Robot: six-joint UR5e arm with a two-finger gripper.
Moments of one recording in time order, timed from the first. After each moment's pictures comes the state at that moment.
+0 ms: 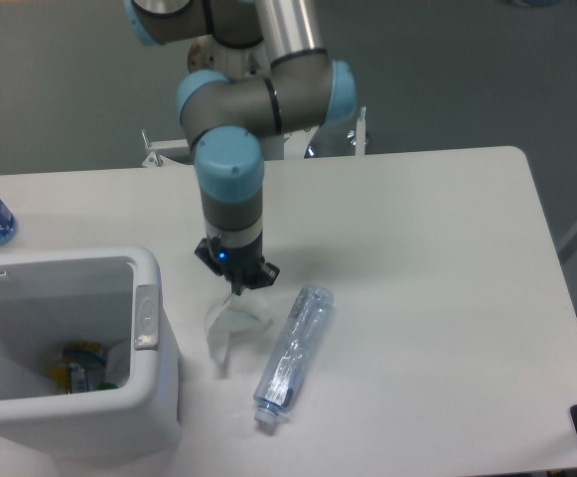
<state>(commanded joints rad) 2.35 -1.72 -1.83 -1.04 1.40 0.81</state>
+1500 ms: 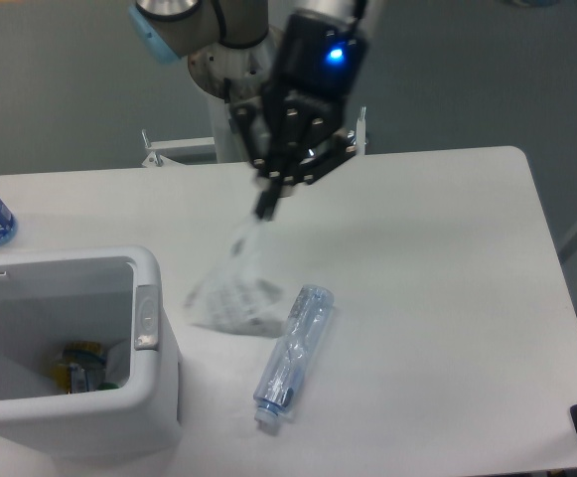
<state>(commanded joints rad) 2.42 -1.63 -1.52 -0.97 0.84 0.14</state>
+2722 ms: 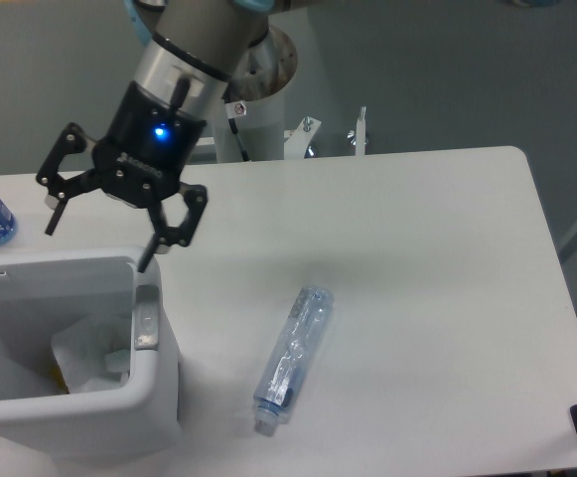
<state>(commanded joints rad) 2.36 -1.69 -1.54 -0.91 0.89 0.12</state>
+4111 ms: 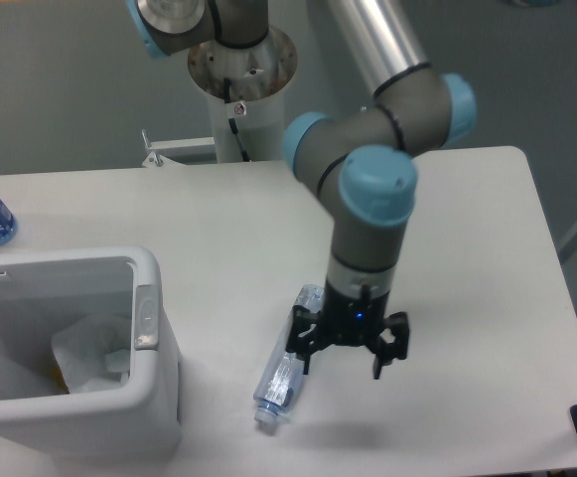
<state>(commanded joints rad) 2.41 -2.08 -1.52 -0.88 1.37 0.58</state>
